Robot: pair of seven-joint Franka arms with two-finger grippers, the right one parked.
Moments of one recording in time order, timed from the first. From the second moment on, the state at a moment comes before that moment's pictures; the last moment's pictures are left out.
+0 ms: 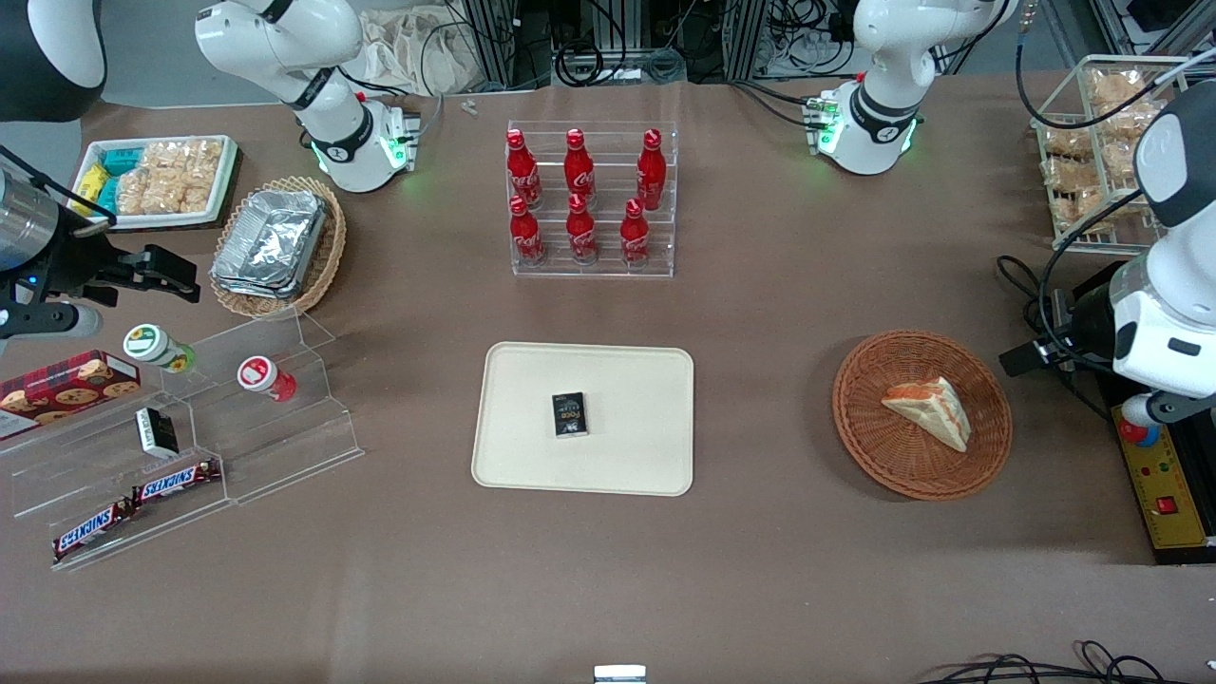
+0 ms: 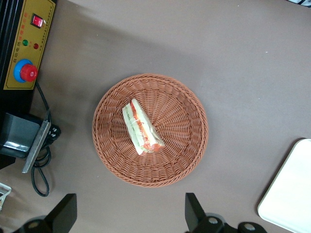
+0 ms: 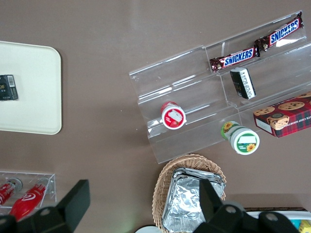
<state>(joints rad) 0.25 0.20 -0.34 -1.52 0.12 1.71 -0.46</state>
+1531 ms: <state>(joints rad) 0.26 0.41 -0.25 -1.88 0.12 2.24 -0.99</state>
